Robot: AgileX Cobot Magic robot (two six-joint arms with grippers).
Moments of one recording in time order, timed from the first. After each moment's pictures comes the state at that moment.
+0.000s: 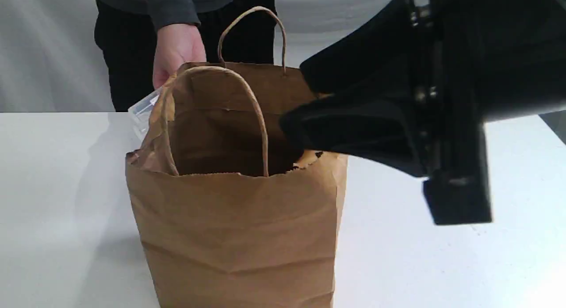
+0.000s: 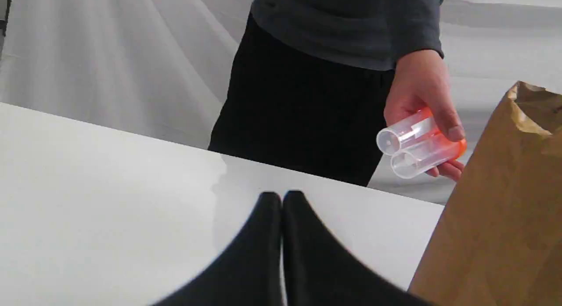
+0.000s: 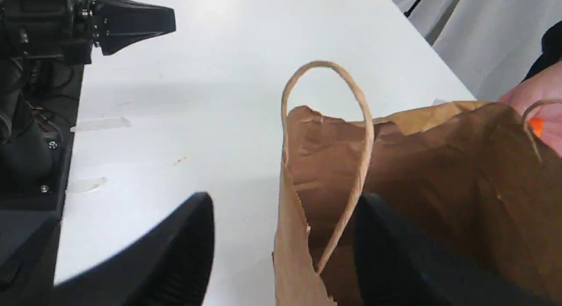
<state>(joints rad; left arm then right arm) 0.05 0.00 0.00 -0.14 0.11 -0.12 0.47 1.20 -1.11 0.97 0.88 -1.27</state>
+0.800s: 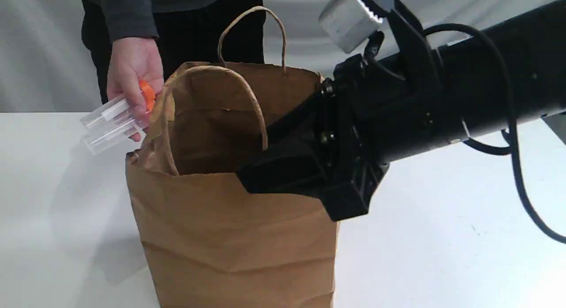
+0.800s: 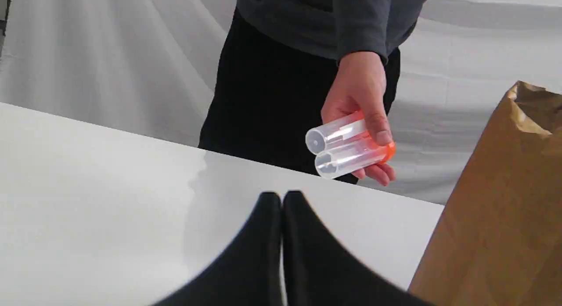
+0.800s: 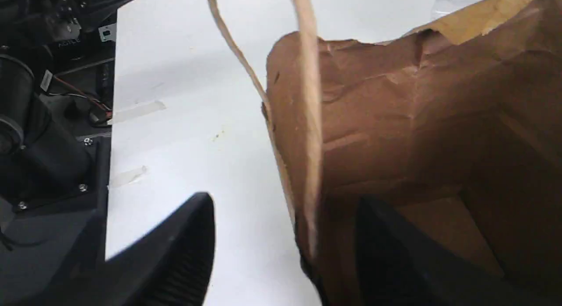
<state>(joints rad) 0.05 0.00 0.00 -0.14 0.11 -0.12 0.47 1.44 -1.11 1.07 0.90 -1.27</state>
